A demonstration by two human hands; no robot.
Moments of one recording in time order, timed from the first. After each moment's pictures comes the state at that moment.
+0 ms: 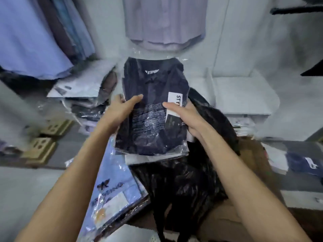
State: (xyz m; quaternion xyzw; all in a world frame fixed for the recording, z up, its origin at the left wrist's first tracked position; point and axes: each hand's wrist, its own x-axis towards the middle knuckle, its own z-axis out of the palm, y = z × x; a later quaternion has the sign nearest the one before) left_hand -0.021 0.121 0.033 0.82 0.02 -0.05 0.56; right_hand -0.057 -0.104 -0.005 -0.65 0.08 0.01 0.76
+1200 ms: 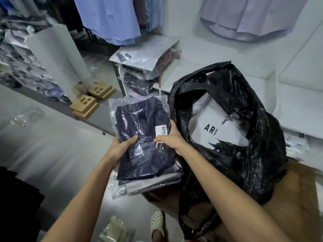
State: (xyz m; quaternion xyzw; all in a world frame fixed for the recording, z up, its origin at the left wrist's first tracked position) left_hand -0.159 0.291 -0.121 0.70 0.27 -0.08 0.65; right_hand -0.082 0.078 -0.121 -0.77 0.02 0.24 0.59
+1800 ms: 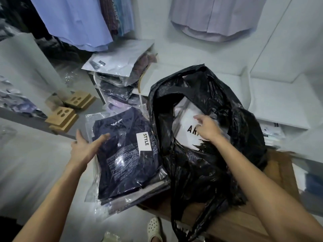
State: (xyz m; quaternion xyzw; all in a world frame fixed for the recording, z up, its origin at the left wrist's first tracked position) left_hand -0.134 0.316 -0.078 0.82 0.33 0.00 0.46; right_hand -0.031 -0.083 -0.101 -0.93 0.06 0.07 0.35
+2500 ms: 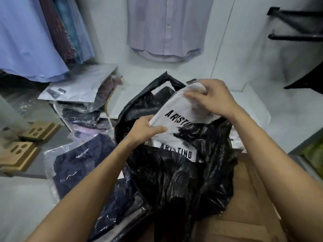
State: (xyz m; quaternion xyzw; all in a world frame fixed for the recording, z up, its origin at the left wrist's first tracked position) left_hand -0.011 0.084 -0.021 0.85 -0.14 -0.10 0.50; right_hand -0.040 -0.169 0.082 -0.92 -0.10 -0.19 0.34
